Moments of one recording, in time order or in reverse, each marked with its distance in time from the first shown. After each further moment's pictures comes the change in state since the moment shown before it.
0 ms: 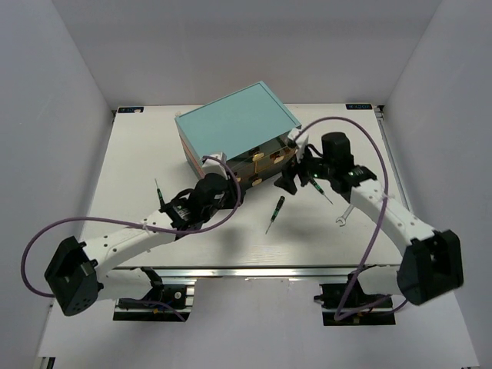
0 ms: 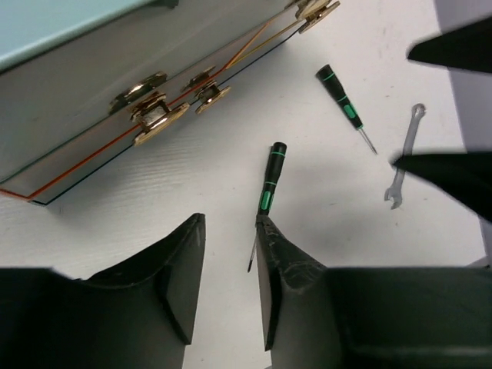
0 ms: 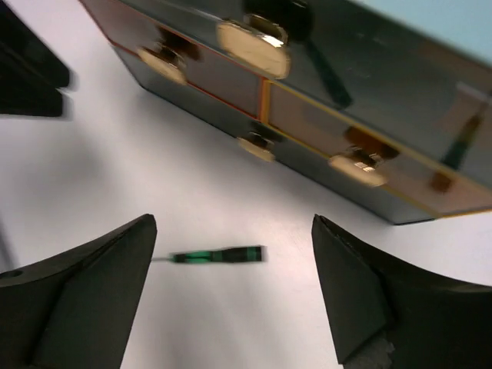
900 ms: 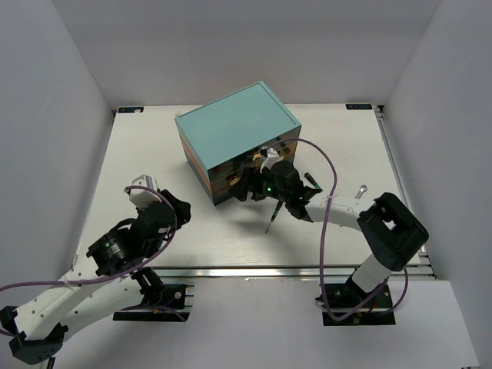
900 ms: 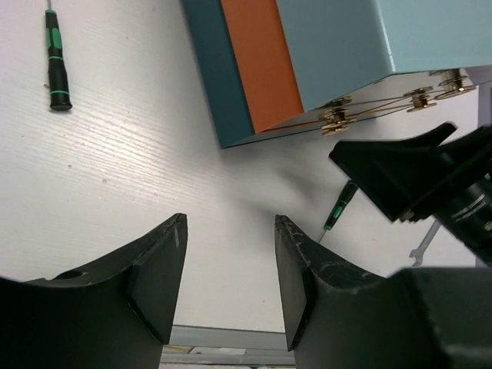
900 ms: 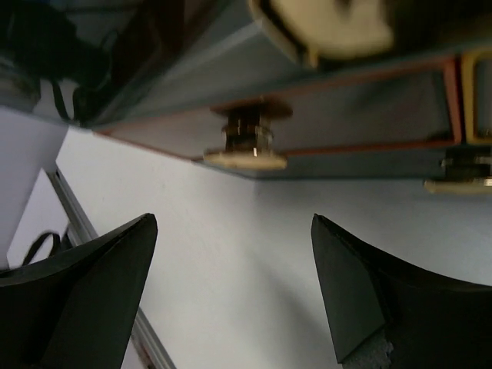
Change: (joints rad) left arm -0.042 -0.576 0.014 -0.735 -0.372 -0.324; right arm 0.356 0.241 -0.214 0.655 0.379 0.961
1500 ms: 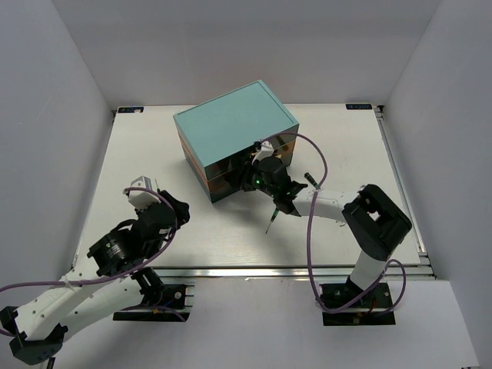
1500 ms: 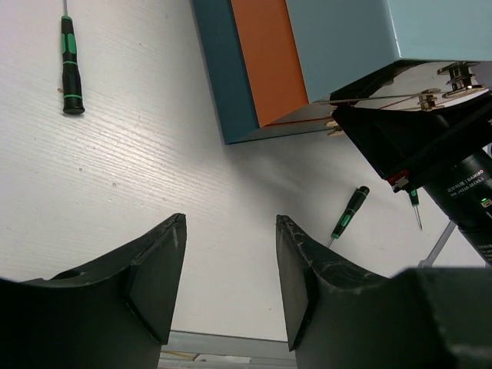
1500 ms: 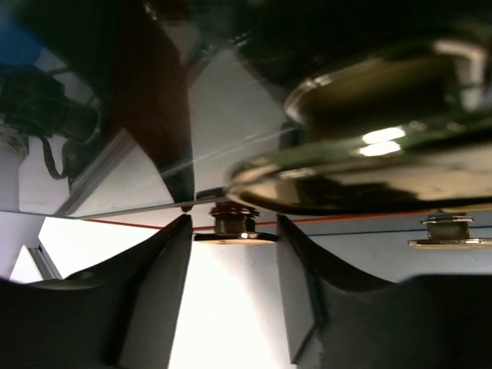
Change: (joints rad) left arm 0.000 -0.008 -0.018 -0.011 -0.029 -0.011; right arm 0.039 0.133 0.145 0.050 0.204 0.051
